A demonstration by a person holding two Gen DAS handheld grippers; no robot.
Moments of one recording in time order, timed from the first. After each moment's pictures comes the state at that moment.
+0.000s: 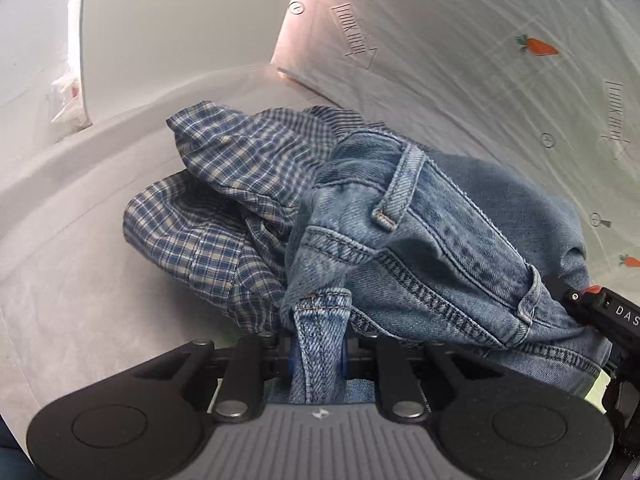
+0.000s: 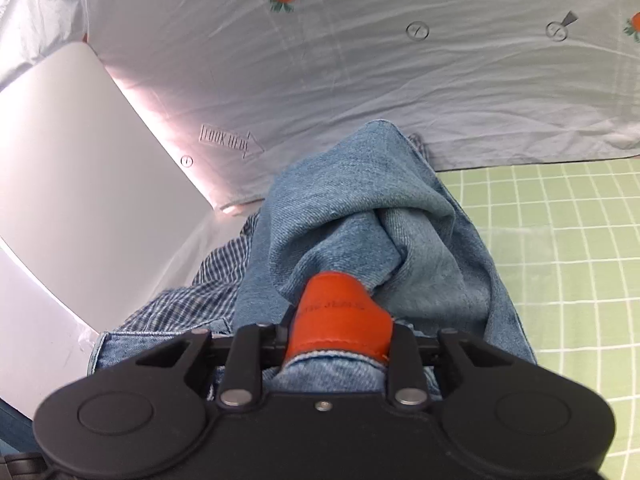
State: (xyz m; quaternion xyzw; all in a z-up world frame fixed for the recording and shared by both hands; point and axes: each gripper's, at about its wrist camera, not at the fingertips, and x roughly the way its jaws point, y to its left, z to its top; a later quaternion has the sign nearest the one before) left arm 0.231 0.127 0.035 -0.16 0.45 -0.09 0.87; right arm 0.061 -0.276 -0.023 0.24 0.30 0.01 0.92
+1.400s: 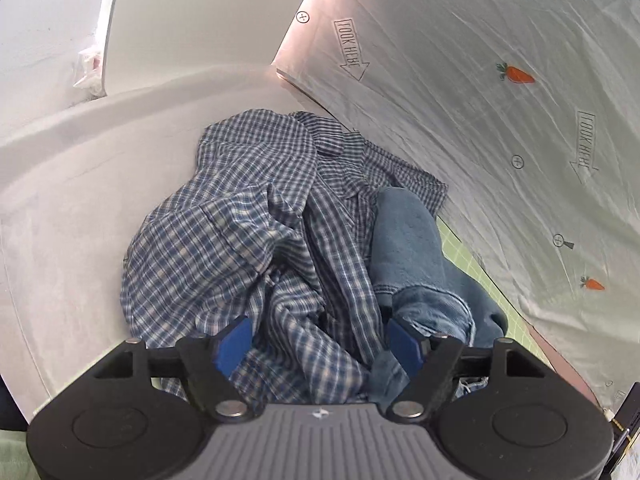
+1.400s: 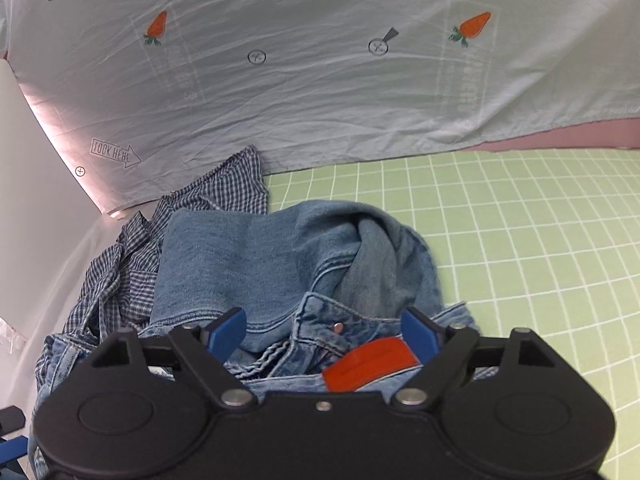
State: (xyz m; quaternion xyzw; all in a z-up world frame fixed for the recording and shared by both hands) left arm 0.205 0.117 0.044 -0.23 0.45 -0.07 0.86; right arm -0.006 -0.337 -0.063 0.21 0.36 -0.15 0.90
